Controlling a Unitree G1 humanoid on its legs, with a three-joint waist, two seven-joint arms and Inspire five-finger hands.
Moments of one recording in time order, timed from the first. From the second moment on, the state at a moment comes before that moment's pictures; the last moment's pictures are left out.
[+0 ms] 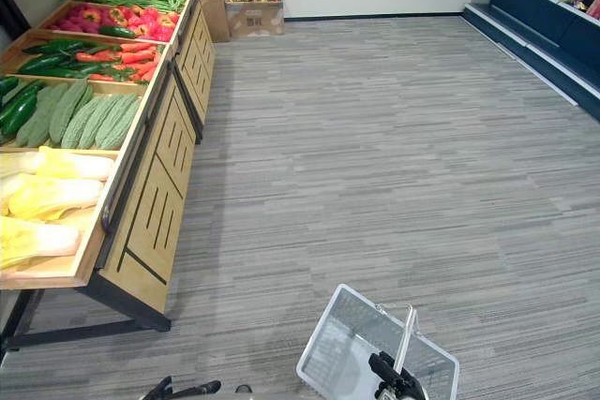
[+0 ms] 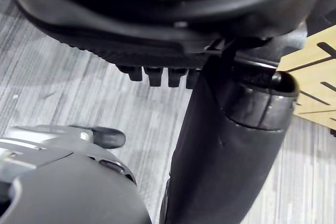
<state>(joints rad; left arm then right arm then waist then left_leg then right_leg) 0.17 0.10 0.20 1.08 -0.19 -0.14 0.07 0.04 -0.03 -0.37 1.11 0.36 -0.08 -0.10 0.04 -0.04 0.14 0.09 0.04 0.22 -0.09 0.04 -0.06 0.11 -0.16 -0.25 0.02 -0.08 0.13</state>
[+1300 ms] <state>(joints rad) 0.09 0.04 0.28 1.01 -0.23 -0.15 0.07 0.11 0.01 -0.48 1.08 0.40 -0.08 -0.09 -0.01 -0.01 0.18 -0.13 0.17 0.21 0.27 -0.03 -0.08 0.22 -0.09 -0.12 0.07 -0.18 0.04</state>
